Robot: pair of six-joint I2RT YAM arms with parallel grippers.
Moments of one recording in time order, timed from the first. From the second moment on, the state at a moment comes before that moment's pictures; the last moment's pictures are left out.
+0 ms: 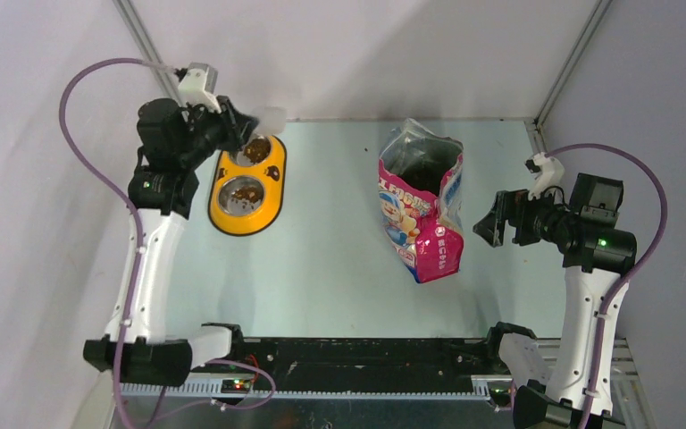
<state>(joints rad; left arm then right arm) -0.01 1.21 1.44 -0.47 0.31 -0.11 -0.27 0.91 1.25 -1.16 -0.67 -0.19</state>
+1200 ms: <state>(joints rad) -0.87 2.10 2.44 -0.93 0.00 0.13 -0.31 0.96 1.21 -1.19 -0.67 -0.24</state>
